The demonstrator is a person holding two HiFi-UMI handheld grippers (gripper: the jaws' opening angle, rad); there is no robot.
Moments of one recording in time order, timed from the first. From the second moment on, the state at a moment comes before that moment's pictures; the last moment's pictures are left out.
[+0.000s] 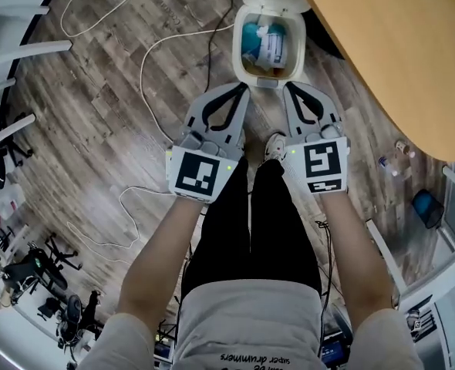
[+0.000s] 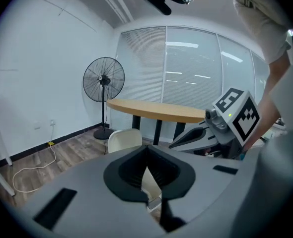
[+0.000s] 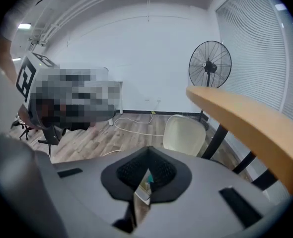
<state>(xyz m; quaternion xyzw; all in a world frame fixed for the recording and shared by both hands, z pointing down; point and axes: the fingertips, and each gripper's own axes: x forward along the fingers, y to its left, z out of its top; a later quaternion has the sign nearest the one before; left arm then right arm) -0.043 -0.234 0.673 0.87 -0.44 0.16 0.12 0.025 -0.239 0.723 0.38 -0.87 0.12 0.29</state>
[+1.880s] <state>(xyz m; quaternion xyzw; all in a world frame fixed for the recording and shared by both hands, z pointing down) -0.034 -0.145 0.205 0.91 -0.41 0.02 0.06 0.058 -0.156 0.214 0.40 -0.91 0.03 0.10</state>
